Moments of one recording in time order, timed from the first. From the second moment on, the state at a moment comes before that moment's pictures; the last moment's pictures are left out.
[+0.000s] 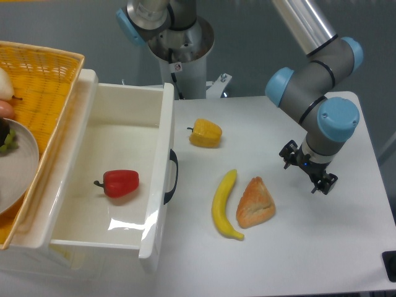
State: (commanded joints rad) arm 2.75 -2.10 -1.52 -1.10 1.56 1.55
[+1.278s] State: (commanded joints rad) arm 2.69 -2.04 -1.54 -1.13 1.42 0.92
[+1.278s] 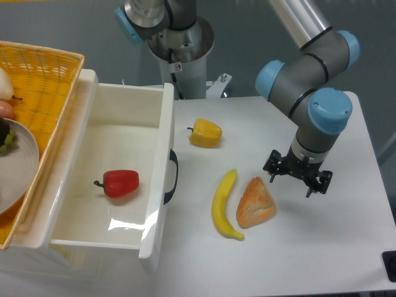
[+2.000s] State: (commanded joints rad) arm 2.60 -1.95 -1.57 -1.29 1.27 0.58
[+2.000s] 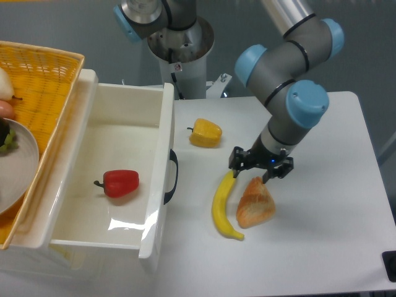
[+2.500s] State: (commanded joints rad) arm 2.58 -1.92 -1.57 -1.31 1.18 0.49
